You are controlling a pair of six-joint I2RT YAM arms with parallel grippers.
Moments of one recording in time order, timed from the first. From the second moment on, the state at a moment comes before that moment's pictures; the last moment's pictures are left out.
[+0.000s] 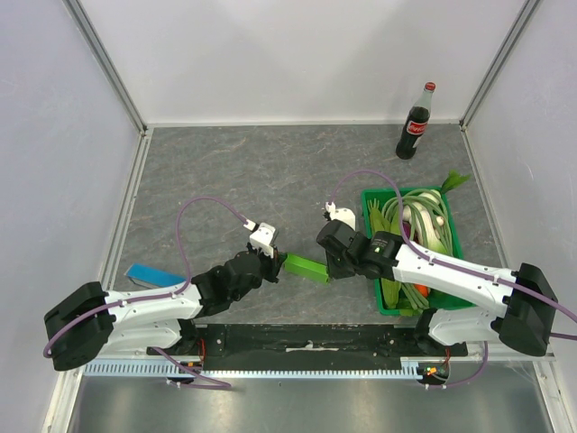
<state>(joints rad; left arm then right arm) -1.05 1.06 0.32 0.36 -0.38 -0.38 1.02 1.27 0.93 -0.72 0.25 0.78</state>
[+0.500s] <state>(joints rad) -1.06 1.06 0.32 0.36 -0.38 -0.38 1.01 1.20 0.92 -0.74 0.27 0.77</state>
